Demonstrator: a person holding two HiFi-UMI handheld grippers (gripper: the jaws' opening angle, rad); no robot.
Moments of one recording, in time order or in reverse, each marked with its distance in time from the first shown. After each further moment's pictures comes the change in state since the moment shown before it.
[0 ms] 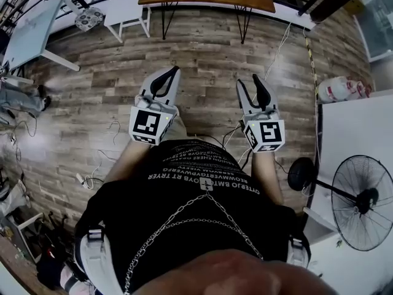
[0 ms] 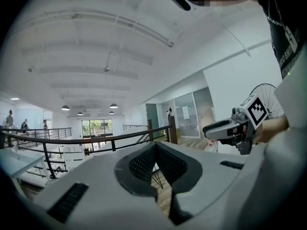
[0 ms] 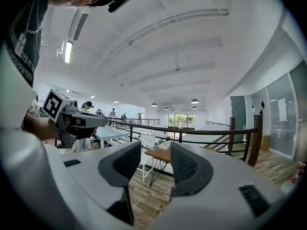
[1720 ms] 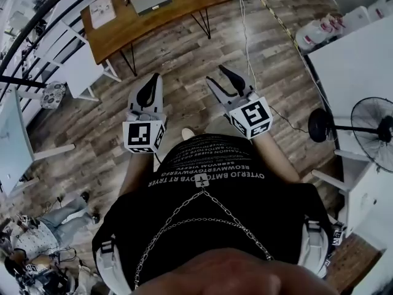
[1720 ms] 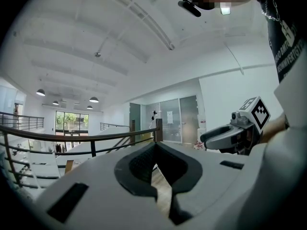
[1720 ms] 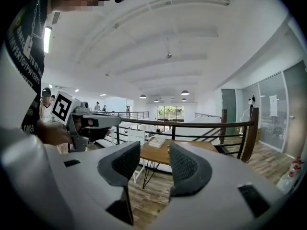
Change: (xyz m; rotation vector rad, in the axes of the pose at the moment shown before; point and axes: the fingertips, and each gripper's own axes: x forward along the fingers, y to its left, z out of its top) left arm 0.225 0.207 -0.029 -0.068 -0.029 -0.297; right arm 0.273 -0.032 0.004 0.057 0.112 -0.143
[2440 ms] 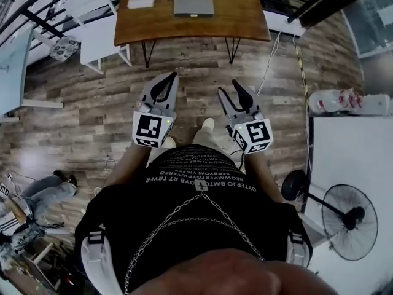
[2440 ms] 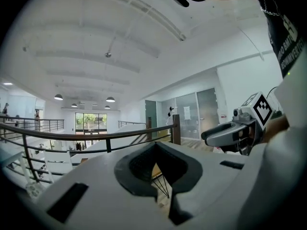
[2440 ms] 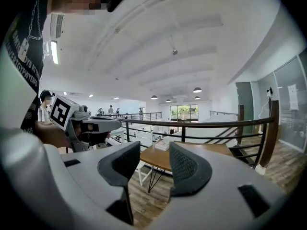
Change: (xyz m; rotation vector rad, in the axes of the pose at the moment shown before) left arm 0.097 0.036 -0.015 -0.010 0.065 0.225; right arm 0.092 -0.091 0.004 0.012 -0.009 0.199
